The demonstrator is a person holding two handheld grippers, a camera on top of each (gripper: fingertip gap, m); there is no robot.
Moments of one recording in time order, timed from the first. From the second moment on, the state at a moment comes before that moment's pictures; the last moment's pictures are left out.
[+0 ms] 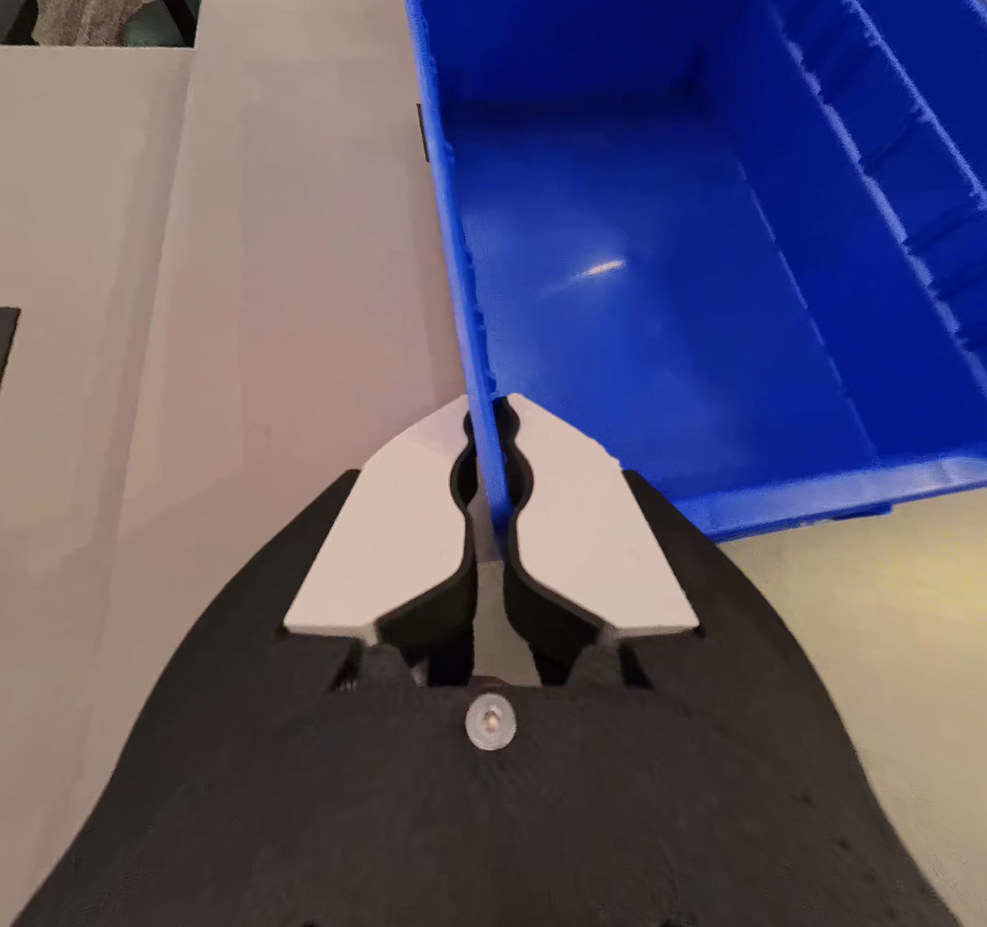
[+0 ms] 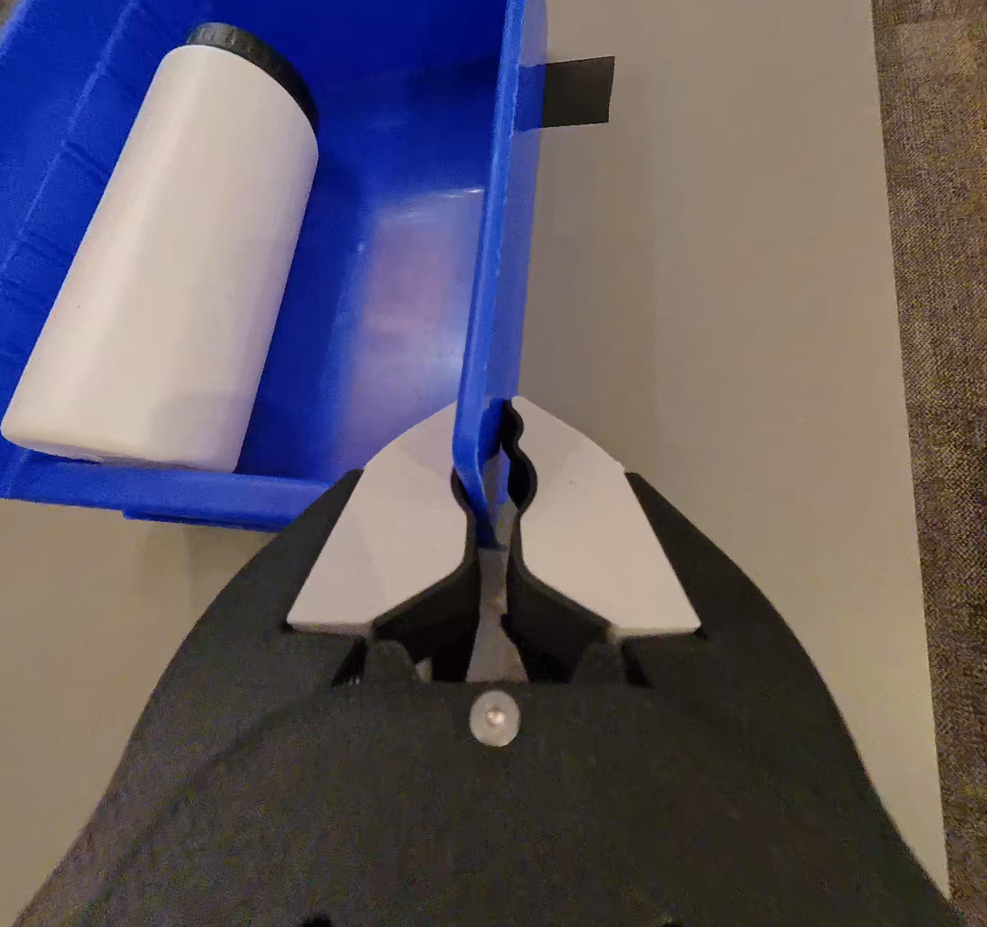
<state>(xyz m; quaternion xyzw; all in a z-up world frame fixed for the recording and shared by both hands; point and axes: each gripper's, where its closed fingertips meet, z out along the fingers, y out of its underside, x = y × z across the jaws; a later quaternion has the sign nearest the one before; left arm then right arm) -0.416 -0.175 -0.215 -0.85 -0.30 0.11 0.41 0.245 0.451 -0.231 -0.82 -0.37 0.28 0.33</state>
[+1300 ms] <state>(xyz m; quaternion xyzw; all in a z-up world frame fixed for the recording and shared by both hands) -0.043 -0.222 -0.215 -0.86 0.27 -0.21 0.38 0.081 0.163 -0.235 -0.55 -0.74 0.37 0.13</state>
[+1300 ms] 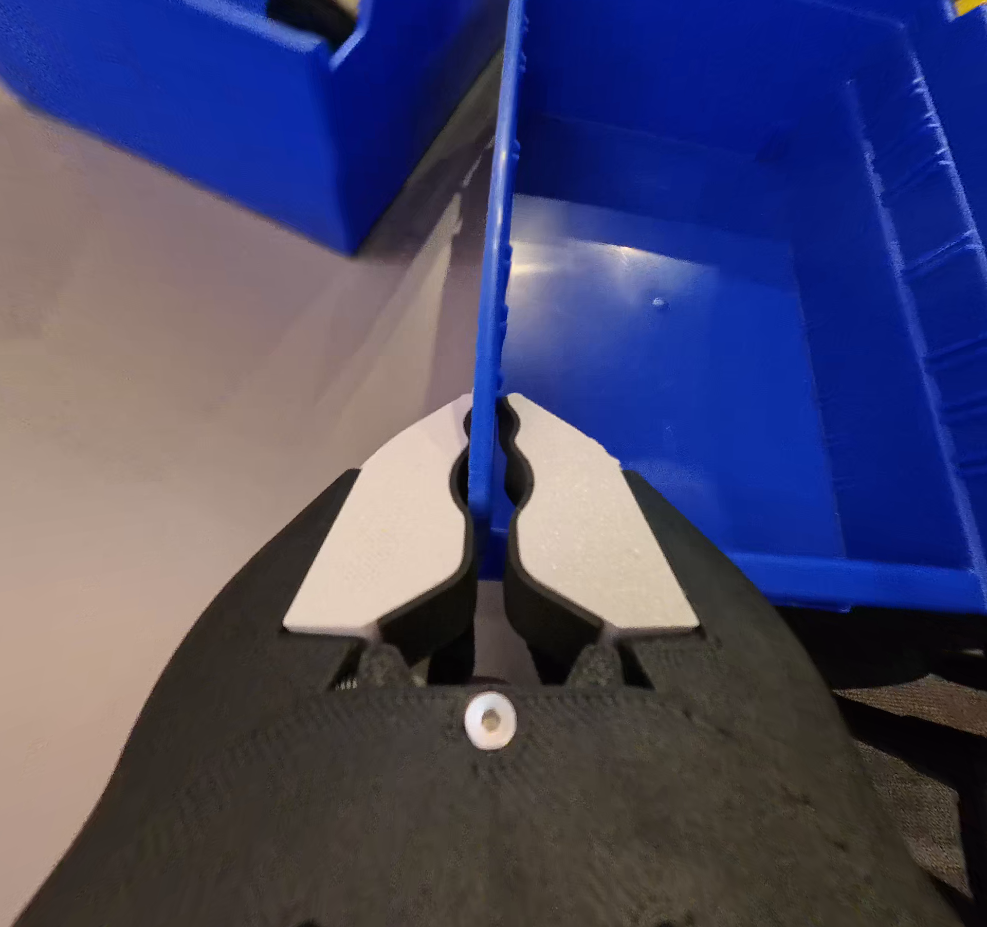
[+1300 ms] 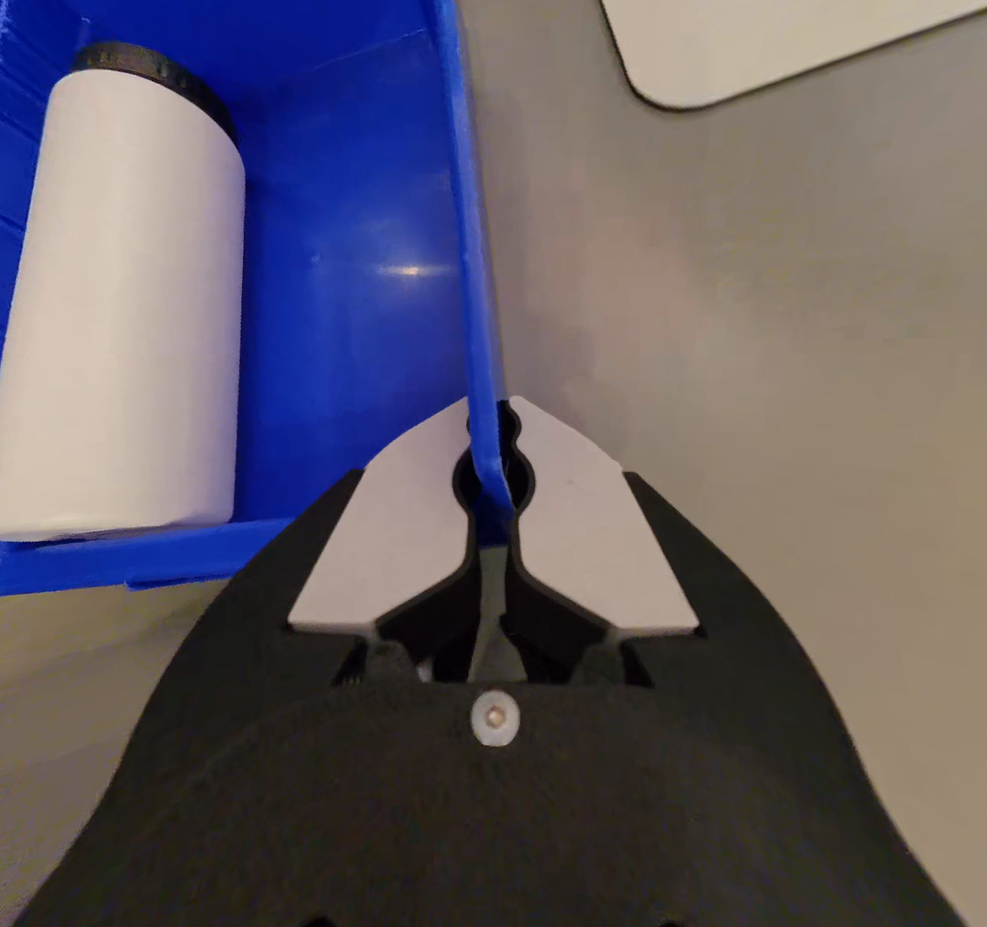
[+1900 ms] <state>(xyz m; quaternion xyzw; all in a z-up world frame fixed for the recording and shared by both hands) -0.157 -0.154 -0.128 -0.89 0.00 -0.11 0.43 0.131 0.024 -0.148 -0.62 -0.70 0.34 0.12</state>
